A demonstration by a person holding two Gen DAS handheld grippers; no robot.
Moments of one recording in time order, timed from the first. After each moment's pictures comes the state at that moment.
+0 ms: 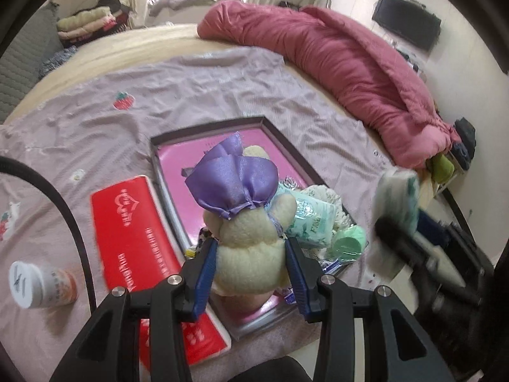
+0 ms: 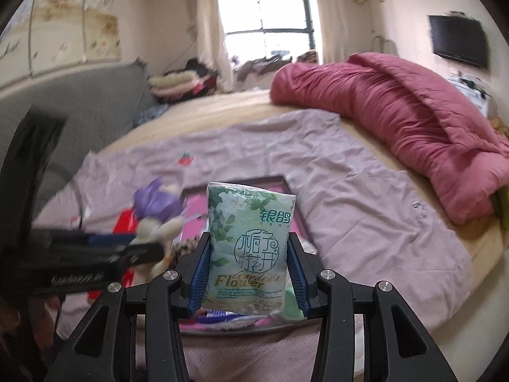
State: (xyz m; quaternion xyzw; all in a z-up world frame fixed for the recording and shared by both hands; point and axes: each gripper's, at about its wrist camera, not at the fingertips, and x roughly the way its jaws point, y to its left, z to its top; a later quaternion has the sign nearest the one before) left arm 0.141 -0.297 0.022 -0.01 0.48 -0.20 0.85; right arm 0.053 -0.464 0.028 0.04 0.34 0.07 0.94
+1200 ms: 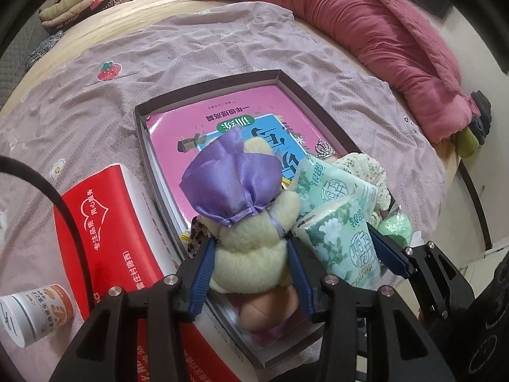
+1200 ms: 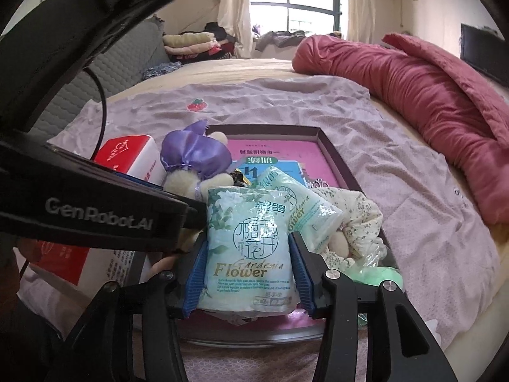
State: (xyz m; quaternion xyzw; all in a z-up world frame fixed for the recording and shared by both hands) left arm 0.190 -0.312 -0.029 0.04 0.55 -0.19 0.81; right arm 0.087 -0.410 -0.051 -0.02 0.37 0.08 0.92
